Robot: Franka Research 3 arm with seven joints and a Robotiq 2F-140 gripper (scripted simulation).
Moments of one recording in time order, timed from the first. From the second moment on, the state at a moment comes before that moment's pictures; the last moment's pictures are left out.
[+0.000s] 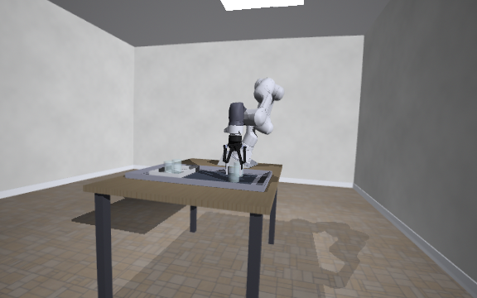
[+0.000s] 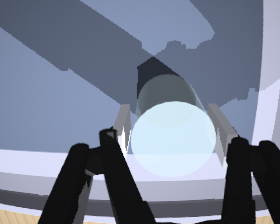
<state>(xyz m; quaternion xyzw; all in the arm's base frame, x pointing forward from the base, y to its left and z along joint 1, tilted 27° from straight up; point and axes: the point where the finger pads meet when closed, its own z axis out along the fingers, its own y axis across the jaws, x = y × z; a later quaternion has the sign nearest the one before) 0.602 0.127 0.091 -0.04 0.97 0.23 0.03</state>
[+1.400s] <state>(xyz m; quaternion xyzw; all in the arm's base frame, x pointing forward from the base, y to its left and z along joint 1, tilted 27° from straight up) 0.602 0.127 0.091 -0.04 0.97 0.23 0.03</state>
